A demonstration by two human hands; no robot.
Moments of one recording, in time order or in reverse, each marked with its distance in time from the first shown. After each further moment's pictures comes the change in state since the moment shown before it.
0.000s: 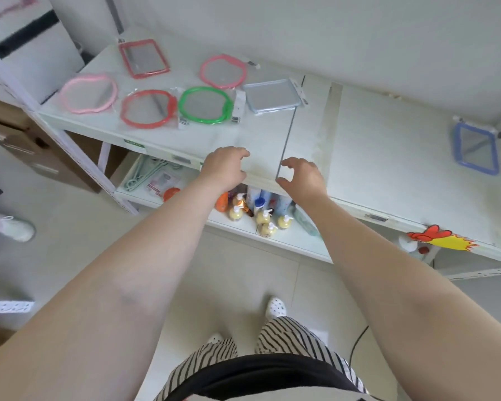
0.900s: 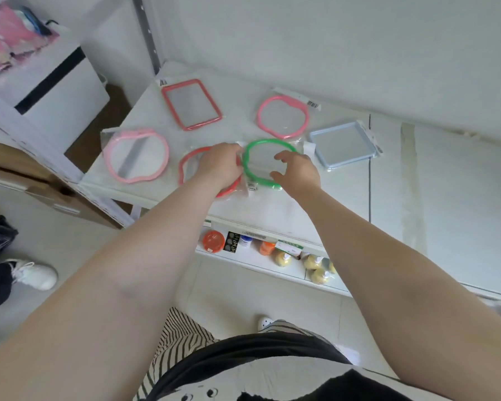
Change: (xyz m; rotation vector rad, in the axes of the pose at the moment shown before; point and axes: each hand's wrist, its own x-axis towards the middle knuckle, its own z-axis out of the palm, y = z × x) left_hand 0.185 -0.222 -0.100 -0.014 0.056 -0.043; right_hand 0.218 -0.206 0.077 0.007 0.002 0.021
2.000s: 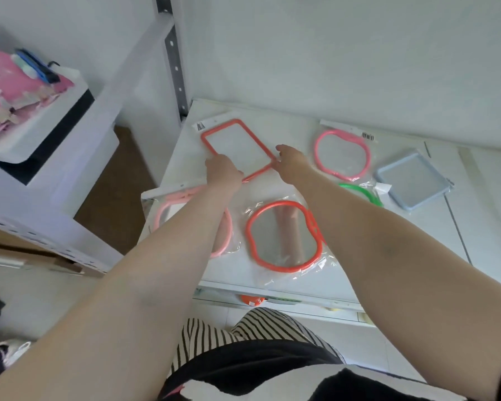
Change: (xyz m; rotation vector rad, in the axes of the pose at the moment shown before) left_hand 0.166 -0.166 -0.024 -0.195 -0.038 -0.254; right_hand 0.197 -0.150 0.088 0.028 -0.087 0.204
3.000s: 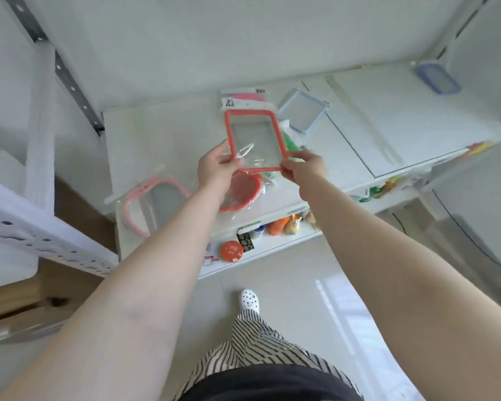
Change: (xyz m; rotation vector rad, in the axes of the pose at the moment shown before) left_hand -0.168 0.037 -0.017 -0.861 -0.467 0.192; right_hand -0.258 0.062 -0.035 1.249 0.580 0.579
